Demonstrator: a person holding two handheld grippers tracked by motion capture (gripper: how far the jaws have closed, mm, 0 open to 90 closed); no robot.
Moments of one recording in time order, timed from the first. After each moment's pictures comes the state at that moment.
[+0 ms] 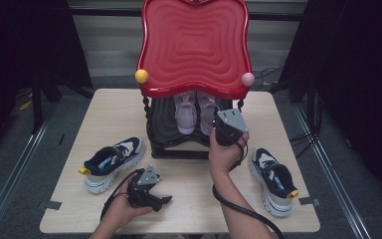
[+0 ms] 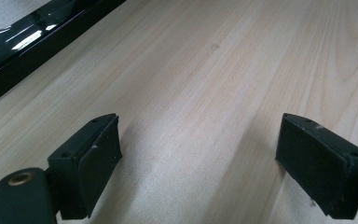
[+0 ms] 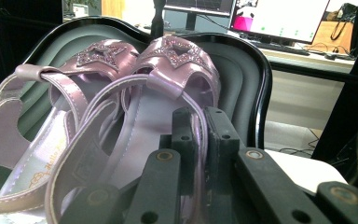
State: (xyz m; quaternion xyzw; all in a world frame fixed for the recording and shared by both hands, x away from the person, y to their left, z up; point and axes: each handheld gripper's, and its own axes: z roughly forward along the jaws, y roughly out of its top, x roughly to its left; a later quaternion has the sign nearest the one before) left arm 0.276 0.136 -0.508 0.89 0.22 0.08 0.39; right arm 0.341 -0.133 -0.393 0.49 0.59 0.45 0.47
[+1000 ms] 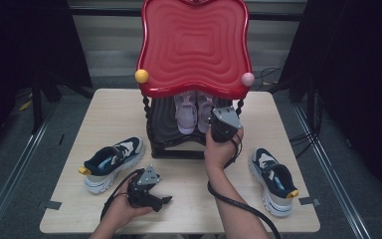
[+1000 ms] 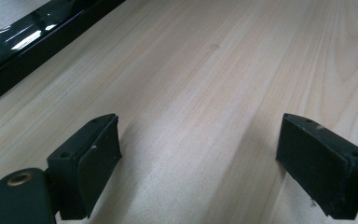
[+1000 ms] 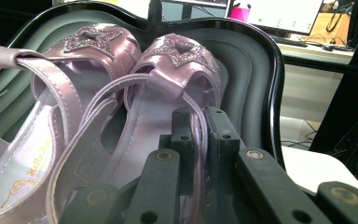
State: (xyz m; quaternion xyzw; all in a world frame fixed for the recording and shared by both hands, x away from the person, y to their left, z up) left arm 0.276 0.136 -0.508 0.89 0.22 0.08 0.39; right arm 0.359 -0.126 -0.405 0.50 0.59 0.43 0.47
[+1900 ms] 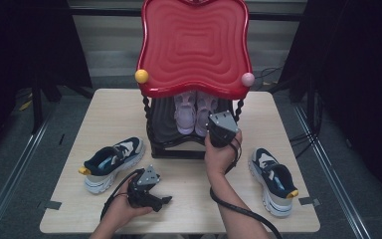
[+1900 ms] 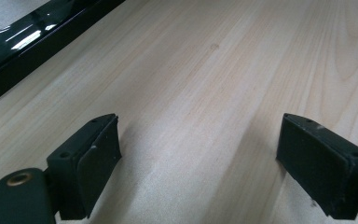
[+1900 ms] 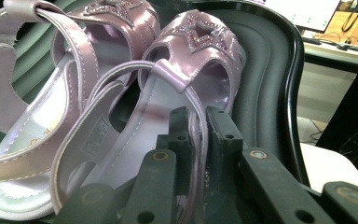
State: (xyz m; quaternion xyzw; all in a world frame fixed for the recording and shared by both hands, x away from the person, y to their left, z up) left arm 0.276 0.136 -0.508 0.89 0.22 0.08 0.39; right arm 0.352 -0.124 -0.415 0.48 0.62 0.42 0.46
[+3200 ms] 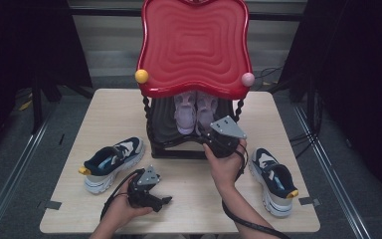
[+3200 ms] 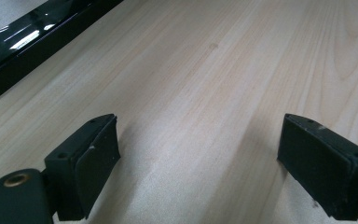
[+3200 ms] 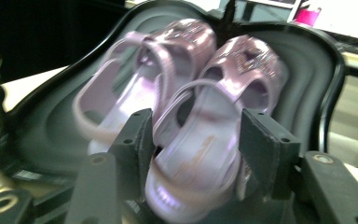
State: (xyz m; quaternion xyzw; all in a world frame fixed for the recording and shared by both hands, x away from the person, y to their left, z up) left arm 0.276 0.135 -0.508 0.89 0.22 0.07 0.39; right arm 0.315 -0.126 -0.396 0.42 0.67 0.46 0.40
